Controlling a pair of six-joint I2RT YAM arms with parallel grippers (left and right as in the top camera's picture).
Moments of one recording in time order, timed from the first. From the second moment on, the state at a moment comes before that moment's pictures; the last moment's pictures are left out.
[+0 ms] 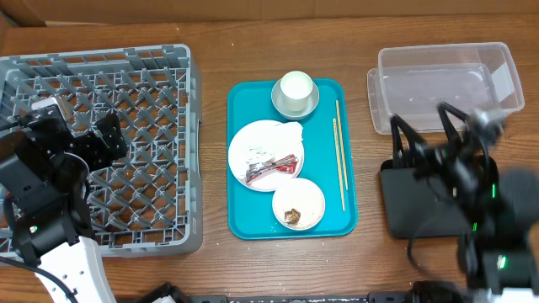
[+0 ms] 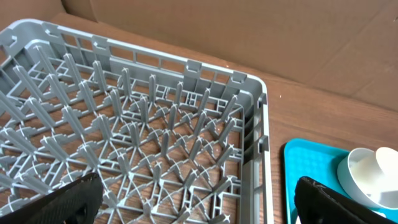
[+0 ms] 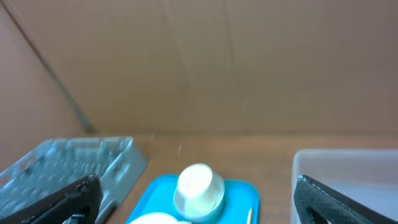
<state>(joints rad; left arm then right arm) 0.55 1.03 1.02 -0.53 0.39 -0.01 -0.01 0.76 0.79 -0.15 -0.43 0.24</state>
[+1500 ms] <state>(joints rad) 0.55 1.04 1.02 -0.53 0.39 -0.01 0.62 1.94 1.65 -0.80 -0.12 0.49</state>
